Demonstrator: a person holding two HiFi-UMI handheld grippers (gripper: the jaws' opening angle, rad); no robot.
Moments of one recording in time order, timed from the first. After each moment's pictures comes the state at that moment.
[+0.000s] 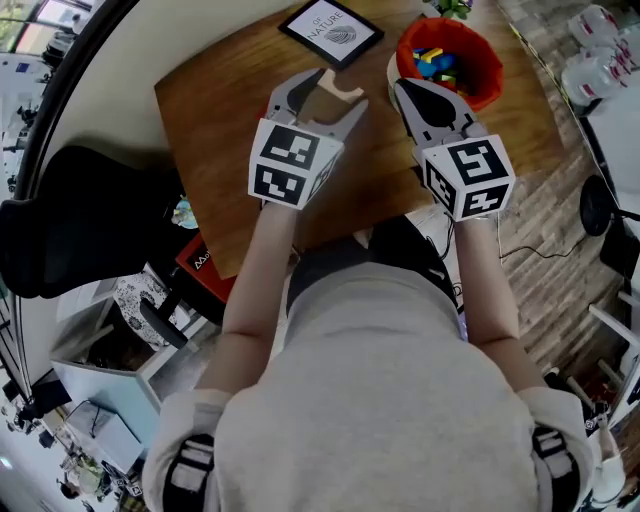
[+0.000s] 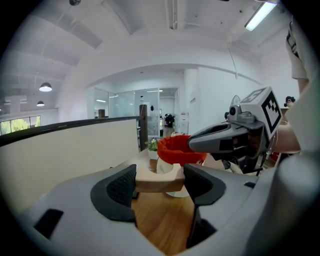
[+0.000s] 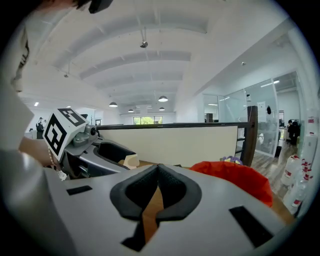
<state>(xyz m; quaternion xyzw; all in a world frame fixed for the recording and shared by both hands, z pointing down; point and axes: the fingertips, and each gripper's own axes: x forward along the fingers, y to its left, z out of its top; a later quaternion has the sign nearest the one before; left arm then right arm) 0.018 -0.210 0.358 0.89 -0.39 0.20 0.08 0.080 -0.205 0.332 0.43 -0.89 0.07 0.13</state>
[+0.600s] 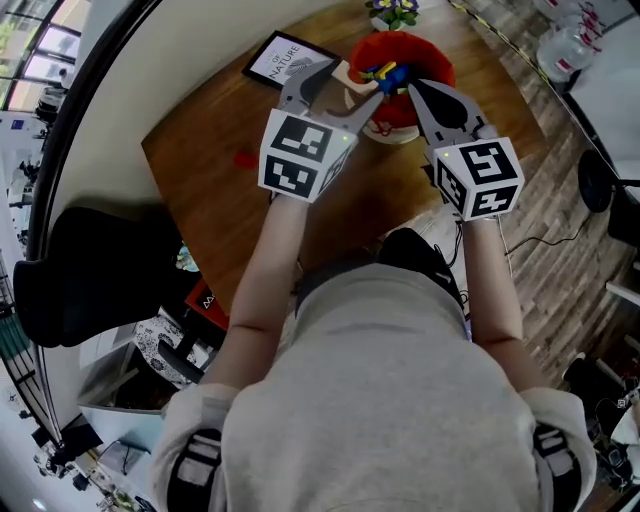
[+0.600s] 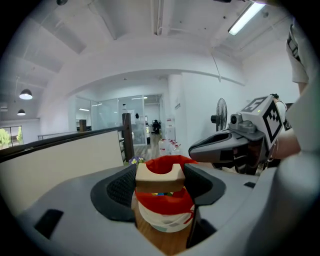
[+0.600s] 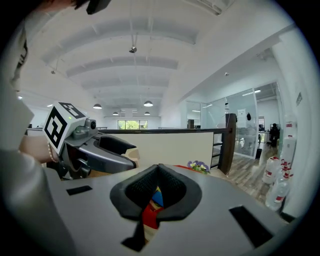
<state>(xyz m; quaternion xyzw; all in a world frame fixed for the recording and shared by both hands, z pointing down) 0.126 -0.246 0.317 0.93 -0.32 0.18 0.03 0.185 -0.225 0.309 0.52 -0.85 0.06 0.11</state>
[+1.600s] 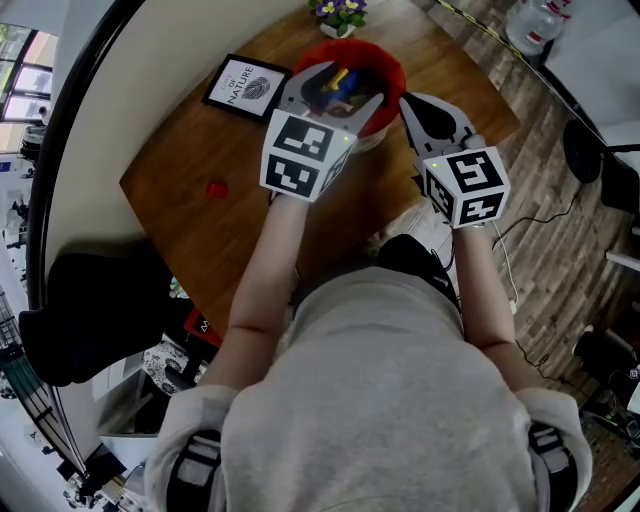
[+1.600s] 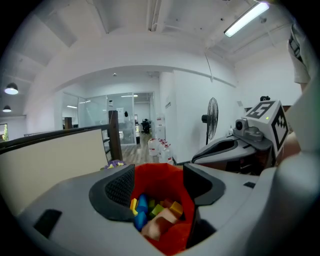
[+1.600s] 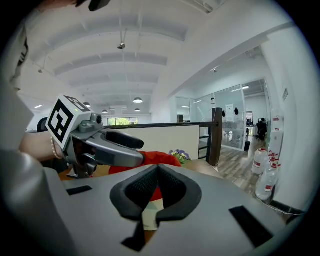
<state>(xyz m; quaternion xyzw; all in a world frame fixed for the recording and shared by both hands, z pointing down) 0.214 -0.250 0.330 0.95 -0.25 0.18 0.03 0.255 -0.213 0.335 0.56 -0.81 0.09 0.11</state>
